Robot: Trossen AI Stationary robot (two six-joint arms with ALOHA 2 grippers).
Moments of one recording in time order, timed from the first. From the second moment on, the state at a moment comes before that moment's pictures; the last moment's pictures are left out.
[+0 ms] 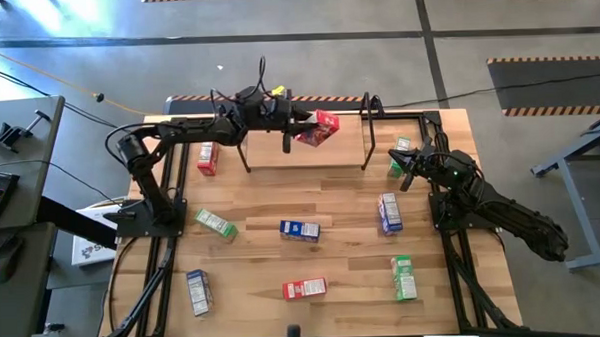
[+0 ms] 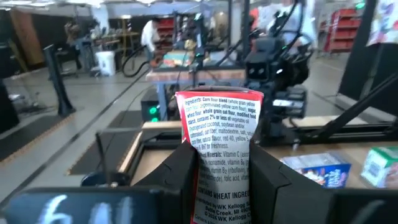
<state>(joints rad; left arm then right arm) 0.58 1.77 1.06 0.70 0.61 0.07 -0.63 0.07 0.01 0.02 -0.08 0.05</state>
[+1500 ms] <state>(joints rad) 0.62 1.77 0.81 1.25 0.63 -0.10 -0.50 0.85 0.45 0.49 -0.18 0.16</state>
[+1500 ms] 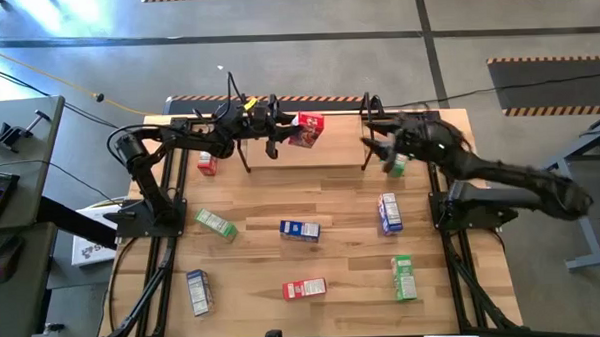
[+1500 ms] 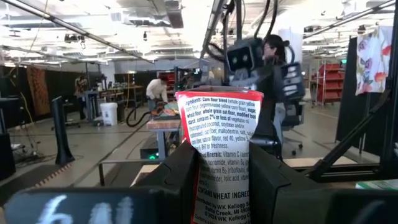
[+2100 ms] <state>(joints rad) 0.62 1.77 0.81 1.22 0.65 -0.10 -0.46 1.45 1.31 -0.31 -0.21 -0.14</state>
